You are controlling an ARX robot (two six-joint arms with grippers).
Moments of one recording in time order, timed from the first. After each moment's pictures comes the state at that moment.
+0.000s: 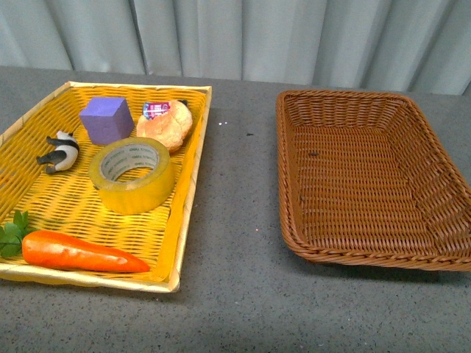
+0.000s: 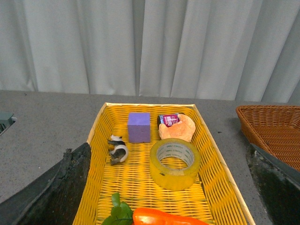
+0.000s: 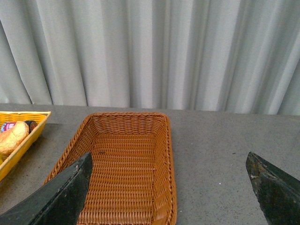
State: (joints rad) left arm 0.00 0.00 0.02 0.00 0.00 0.00; right arm 0.00 0.00 0.01 0.00 0.00 0.00
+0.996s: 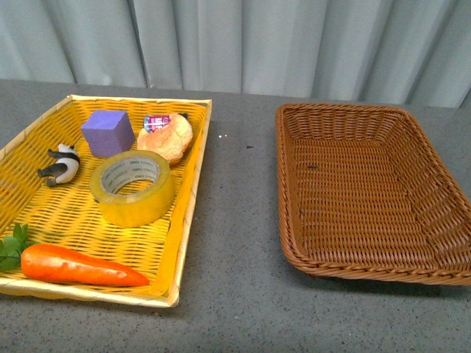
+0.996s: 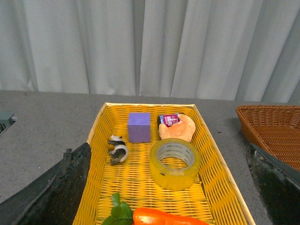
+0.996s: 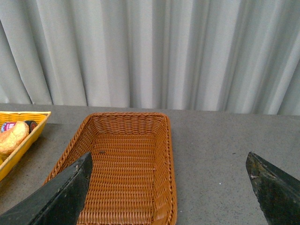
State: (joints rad) left arm 0.00 0.00 0.02 0.00 0.00 0.00; right arm 0.00 0.00 0.01 0.00 0.00 0.00
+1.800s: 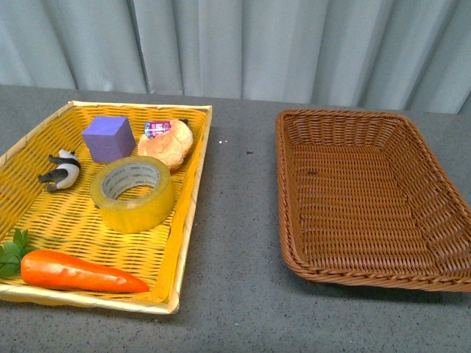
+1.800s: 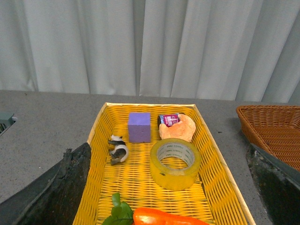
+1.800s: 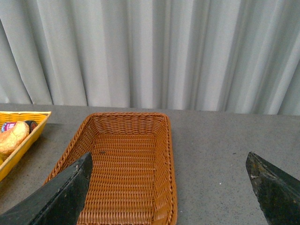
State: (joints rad) left arm 0.00 0.00 0.02 0.00 0.00 0.00; right arm 0.00 0.00 0.01 0.00 0.00 0.00
